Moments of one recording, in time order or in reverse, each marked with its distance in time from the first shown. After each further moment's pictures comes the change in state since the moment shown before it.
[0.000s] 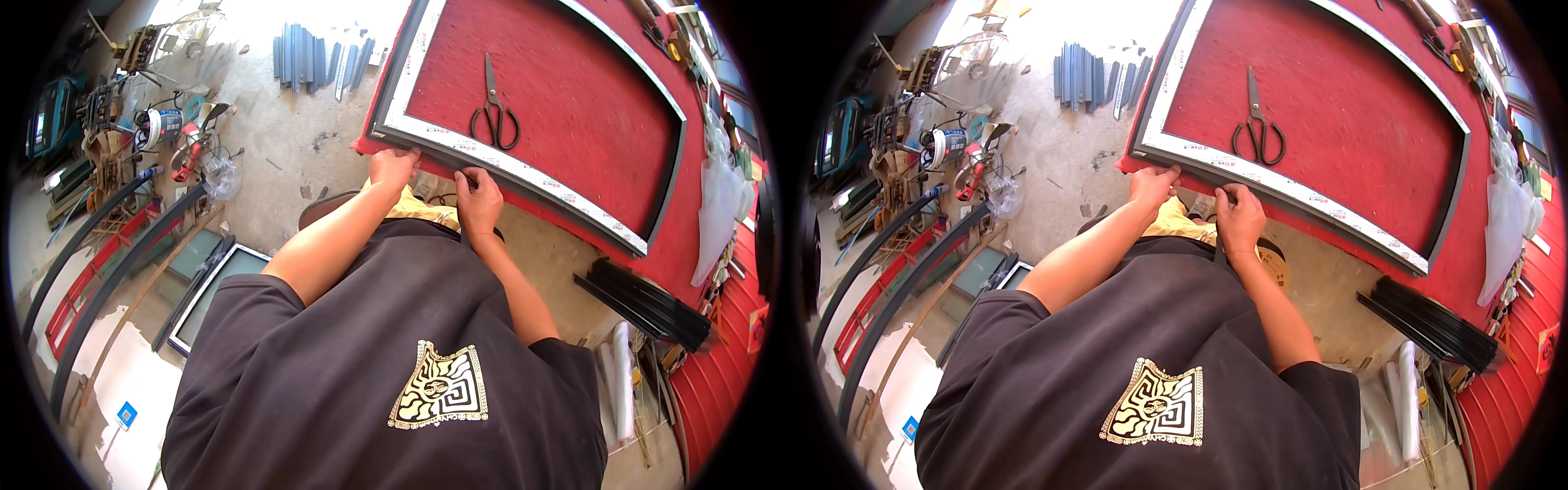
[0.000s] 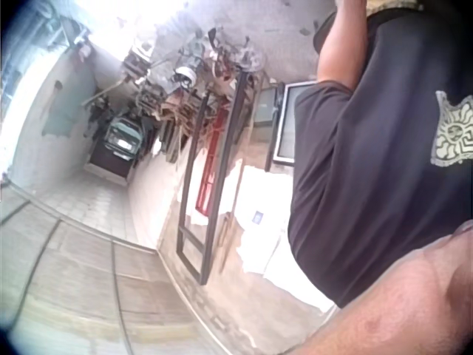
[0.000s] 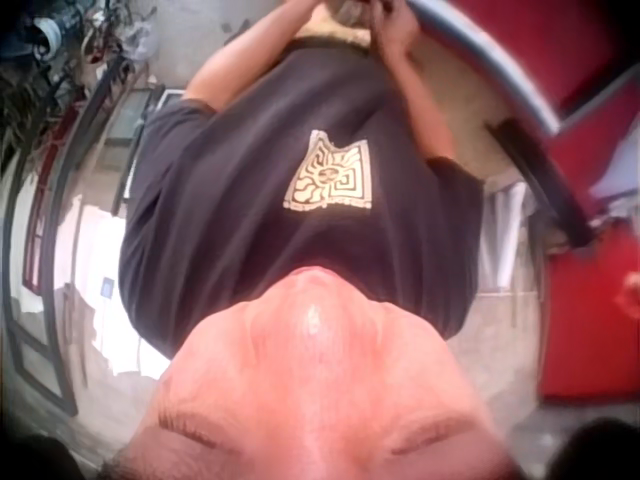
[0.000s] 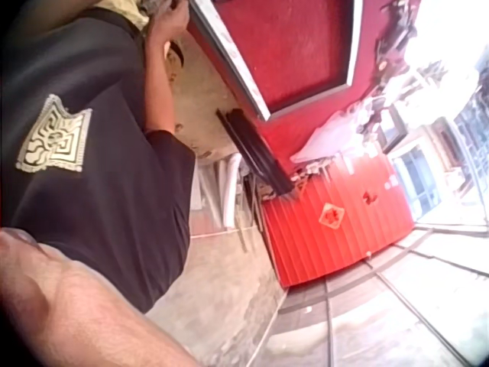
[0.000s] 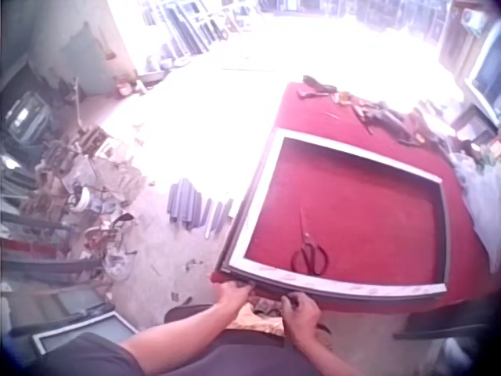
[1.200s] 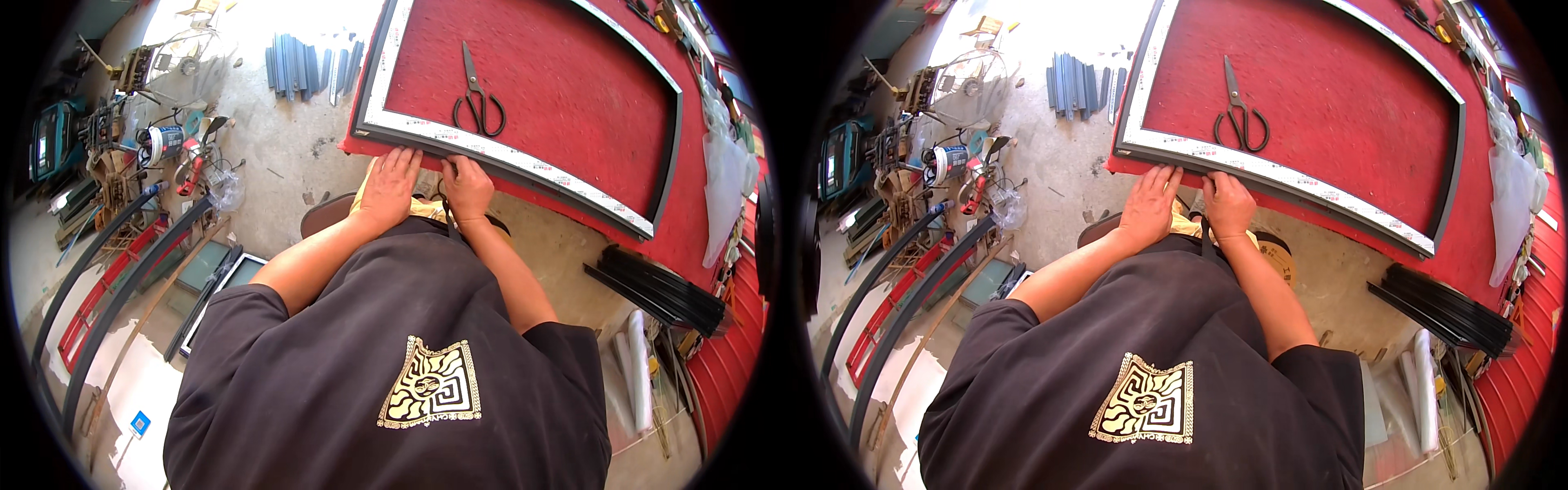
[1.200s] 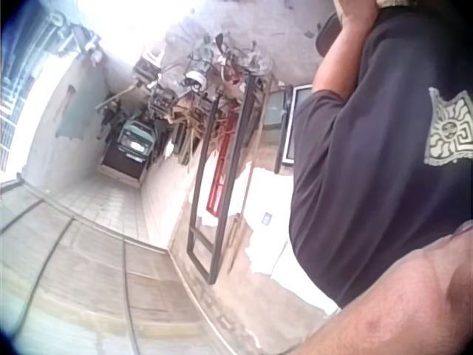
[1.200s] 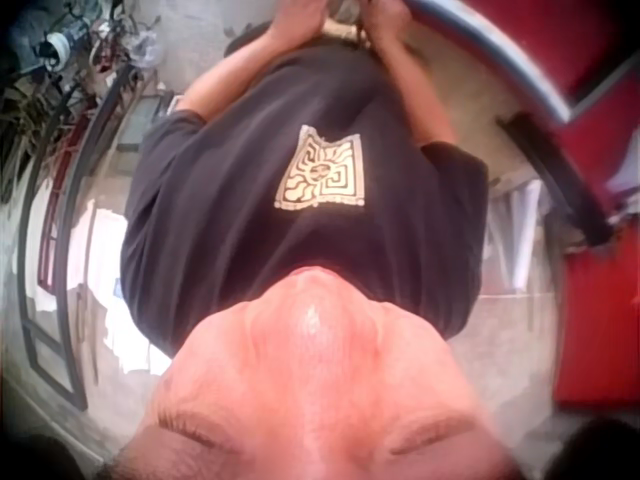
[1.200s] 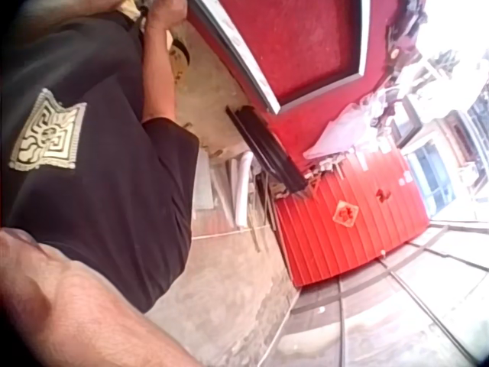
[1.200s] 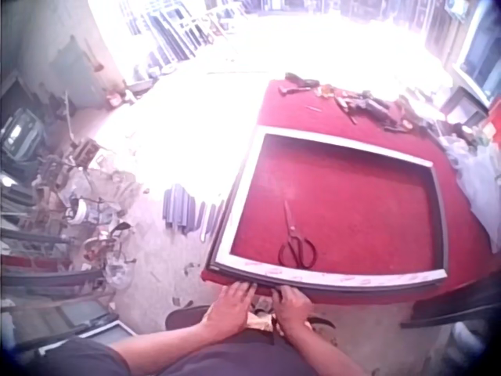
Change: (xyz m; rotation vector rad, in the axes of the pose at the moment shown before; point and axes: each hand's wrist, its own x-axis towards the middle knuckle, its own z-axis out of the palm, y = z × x) left_hand -0.065 -0.006 -0.011 1.332 -0.011 1.178; right_hand 0.007 0.015 0.008 -0.193 0.083 -0.258
